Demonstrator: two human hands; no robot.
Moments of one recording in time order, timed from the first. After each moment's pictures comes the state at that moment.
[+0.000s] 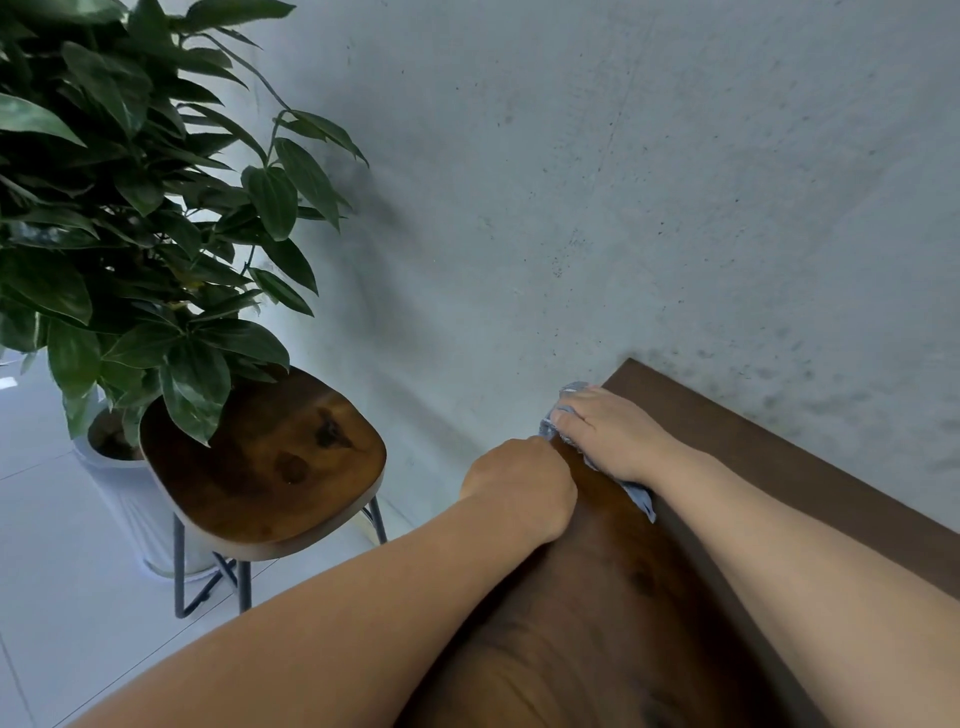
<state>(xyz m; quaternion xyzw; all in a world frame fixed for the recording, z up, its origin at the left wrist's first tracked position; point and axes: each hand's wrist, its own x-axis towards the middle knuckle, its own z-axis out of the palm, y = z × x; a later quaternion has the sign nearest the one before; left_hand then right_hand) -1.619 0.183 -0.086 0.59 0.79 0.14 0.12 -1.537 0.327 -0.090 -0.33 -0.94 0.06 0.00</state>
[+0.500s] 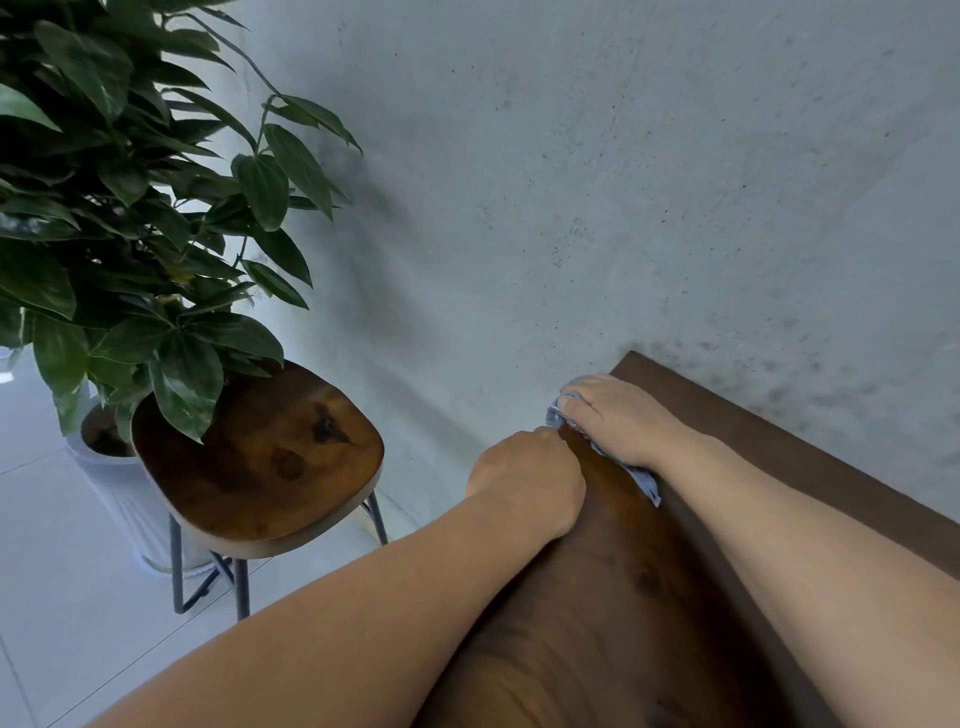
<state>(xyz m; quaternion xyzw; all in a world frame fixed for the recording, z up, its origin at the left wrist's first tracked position) -1.616 0.191 -0.087 0.59 0.78 0.15 0.11 -1.538 0.344 -0.090 -0.32 -0.95 0.06 0.01</state>
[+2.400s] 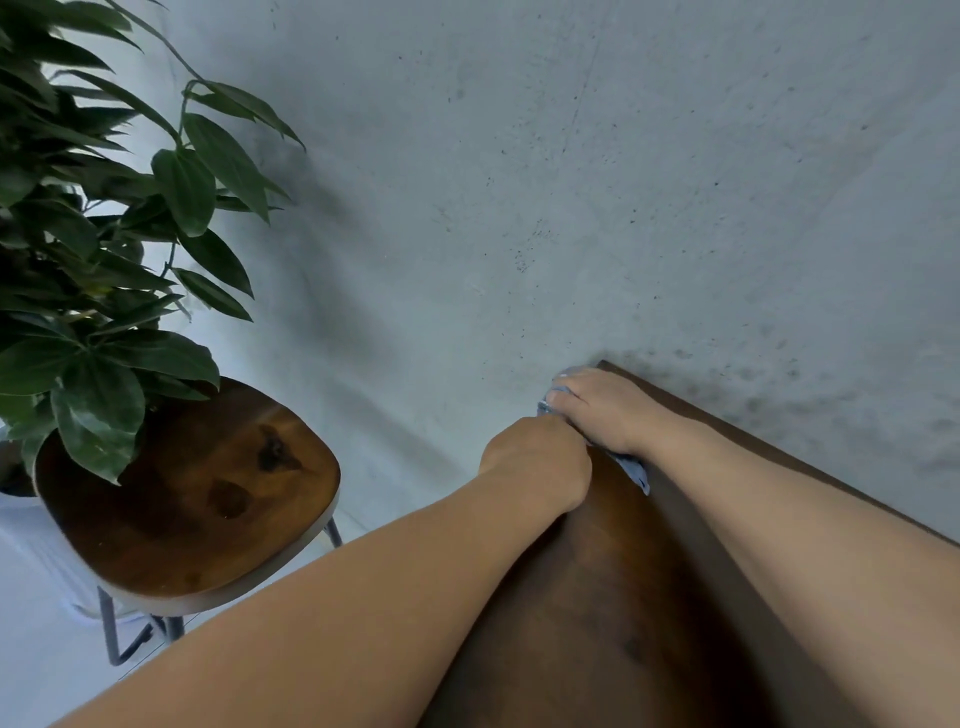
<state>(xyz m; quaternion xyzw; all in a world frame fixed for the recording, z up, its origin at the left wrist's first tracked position) -1.614 0.261 -0.080 0.61 0.76 0.14 0.17 -1.538 0.404 -0.091 -0.34 -0.94 0.07 0.01</state>
